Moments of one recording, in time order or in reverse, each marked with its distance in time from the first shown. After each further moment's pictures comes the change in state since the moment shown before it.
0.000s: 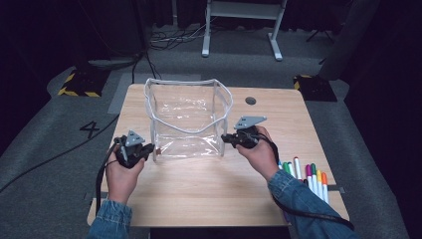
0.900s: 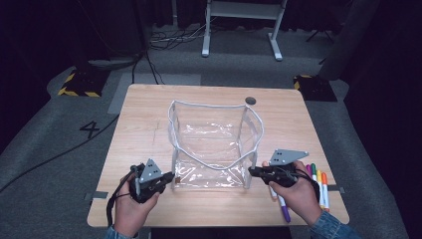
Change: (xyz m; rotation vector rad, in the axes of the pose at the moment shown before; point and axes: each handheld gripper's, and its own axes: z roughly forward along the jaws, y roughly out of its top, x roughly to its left) left arm -0.091 -0.025 -0.036 -0.006 -0.190 0.168; right arm 0.053 -0.064 -0.109 0.022 0.039 0.035
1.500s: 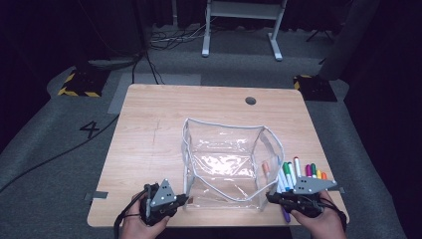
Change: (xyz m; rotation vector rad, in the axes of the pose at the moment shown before) left arm -0.050 -0.007 -0.003 0.034 -0.153 0.091; right arm 0.028 -0.059 -0.050 -0.014 0.044 0.053
